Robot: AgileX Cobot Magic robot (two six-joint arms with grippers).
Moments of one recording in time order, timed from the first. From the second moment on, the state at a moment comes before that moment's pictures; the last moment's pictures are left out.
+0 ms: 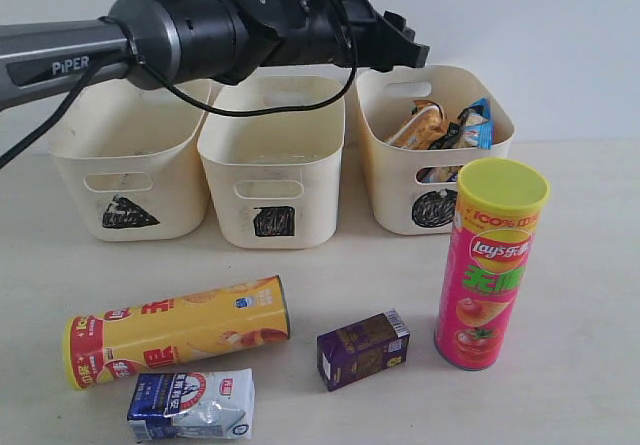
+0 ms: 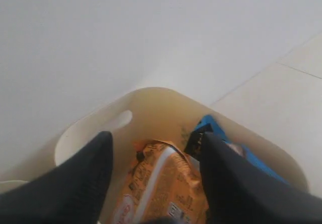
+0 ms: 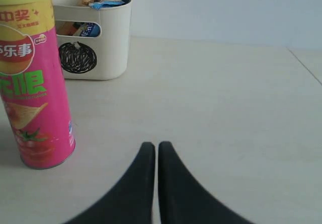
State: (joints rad) left arm -0.59 2.23 -1.99 -0.84 0.18 0.94; right arm 0.03 0.00 0.00 0.02 0.33 -0.09
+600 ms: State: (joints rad) left arm -0.59 2.05 -1.99 -0.24 0.74 0.47; right arm 0.03 0.00 0.00 0.02 0.33 -0.09
